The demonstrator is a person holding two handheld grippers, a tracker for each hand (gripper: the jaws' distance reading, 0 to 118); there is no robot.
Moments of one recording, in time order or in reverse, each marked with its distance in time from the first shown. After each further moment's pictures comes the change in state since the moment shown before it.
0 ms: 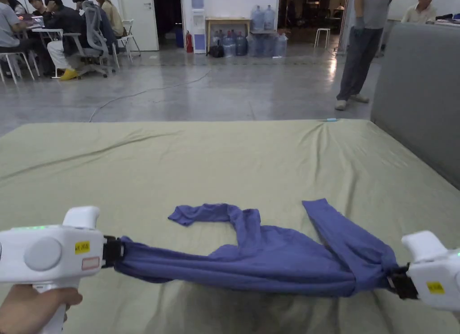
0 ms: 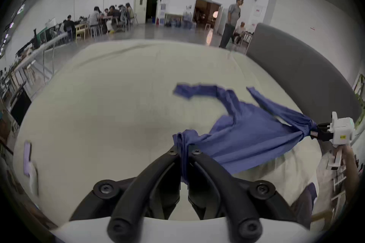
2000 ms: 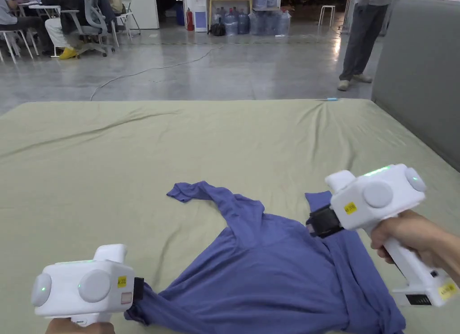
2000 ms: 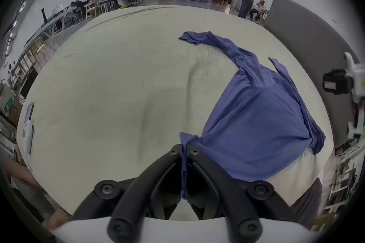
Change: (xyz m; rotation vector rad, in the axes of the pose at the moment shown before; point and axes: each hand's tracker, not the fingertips) left arm 0.038 -0.060 -0.046 -0.186 0.128 0.057; right arm -0.038 0.146 -0.057 -0.032 0.165 0.105
